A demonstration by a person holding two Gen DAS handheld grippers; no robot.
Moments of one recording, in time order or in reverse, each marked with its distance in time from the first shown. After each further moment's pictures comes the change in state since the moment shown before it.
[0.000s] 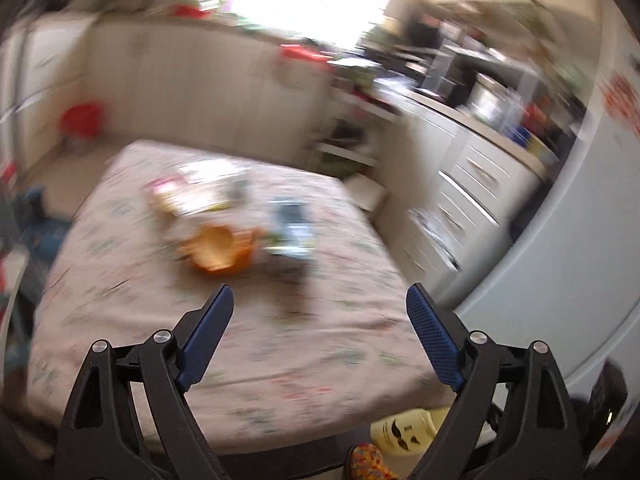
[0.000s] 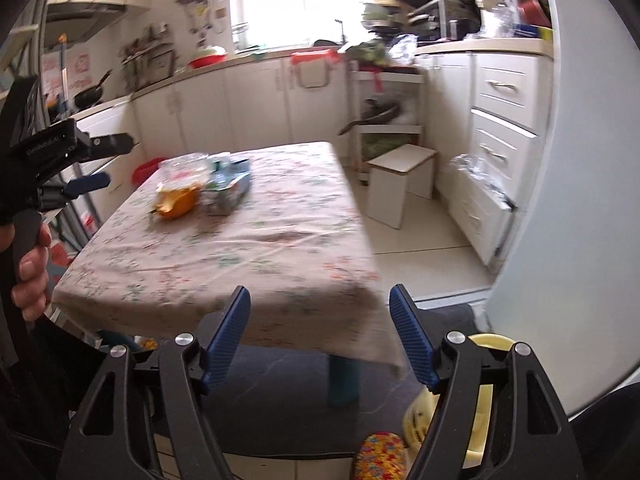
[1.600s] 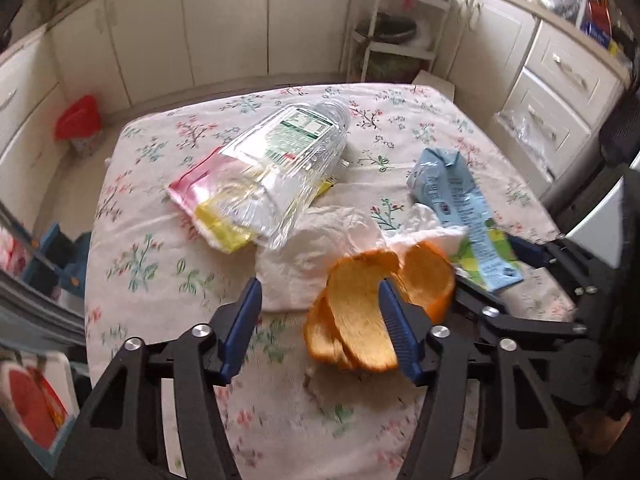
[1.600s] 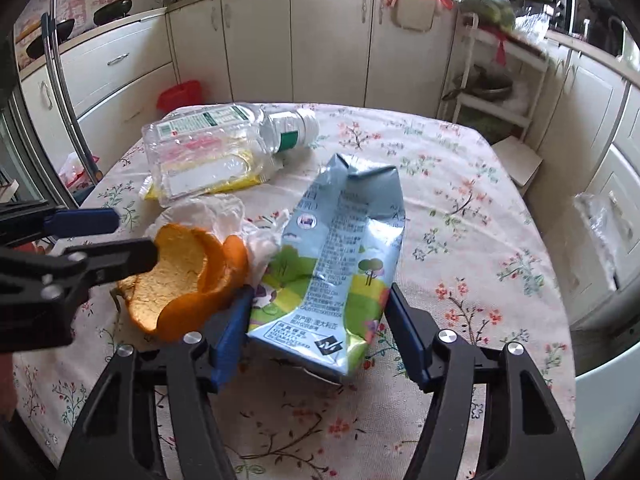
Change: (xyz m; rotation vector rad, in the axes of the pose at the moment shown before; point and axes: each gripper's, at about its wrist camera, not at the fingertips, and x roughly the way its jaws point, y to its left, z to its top) left arm 0.189 0.080 0.078 0.297 0.388 0.198; right arm 0.251 0.128 0.113 -0.177 0.247 0.098
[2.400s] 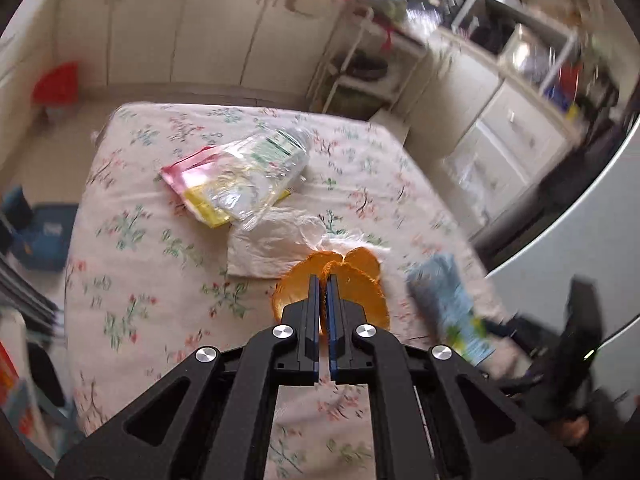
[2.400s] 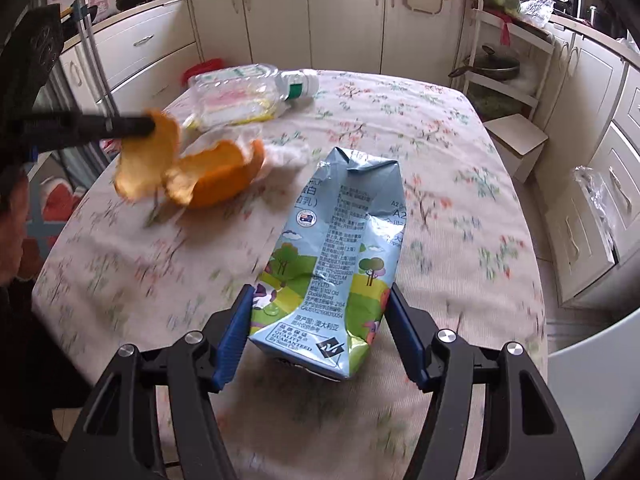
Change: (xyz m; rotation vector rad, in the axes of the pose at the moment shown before) left arm -0.069 0.031 -0.033 -0.193 -0.111 -0.283; right arm -0.070 -0.022 -0.069 -0.036 0.084 0.070
